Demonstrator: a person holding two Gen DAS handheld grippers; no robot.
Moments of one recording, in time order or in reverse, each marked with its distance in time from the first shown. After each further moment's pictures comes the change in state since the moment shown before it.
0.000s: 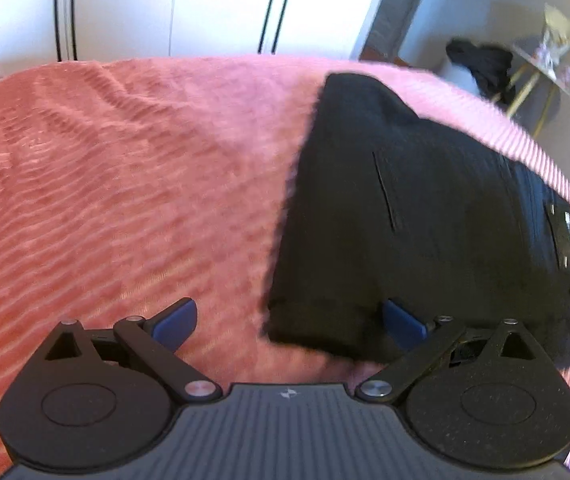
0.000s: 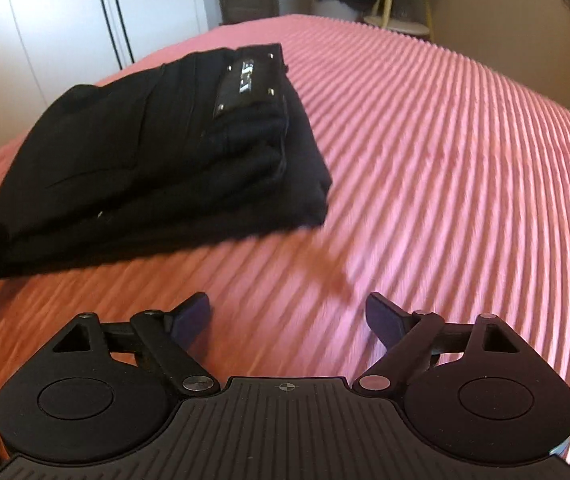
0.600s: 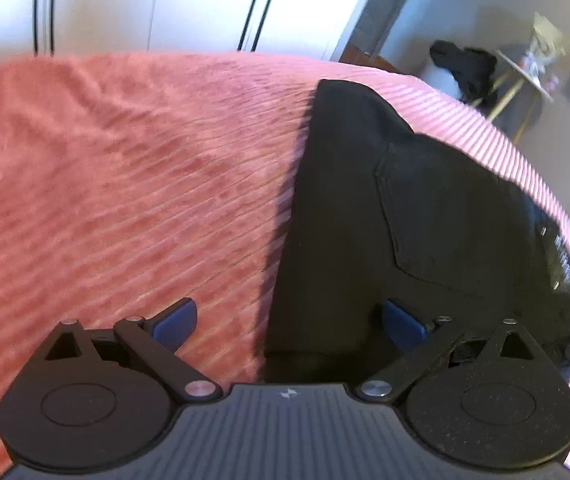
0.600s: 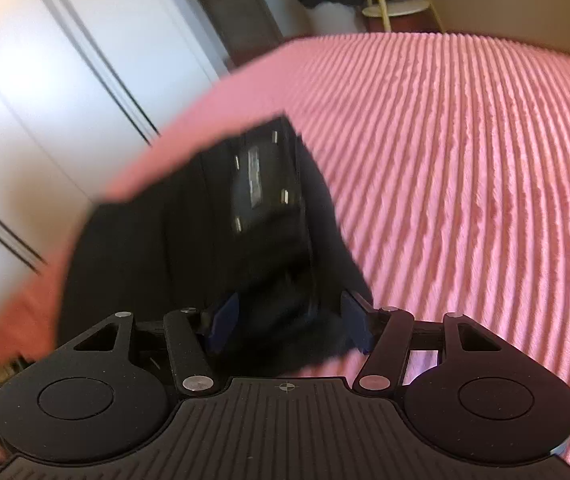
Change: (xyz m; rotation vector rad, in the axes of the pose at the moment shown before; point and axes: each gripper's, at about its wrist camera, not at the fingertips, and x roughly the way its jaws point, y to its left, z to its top) left arm 0.020 0.012 0.029 -0.017 -0.014 -0.096; right arm 0.038 -0.006 0.077 0.137 -0.011 0.121
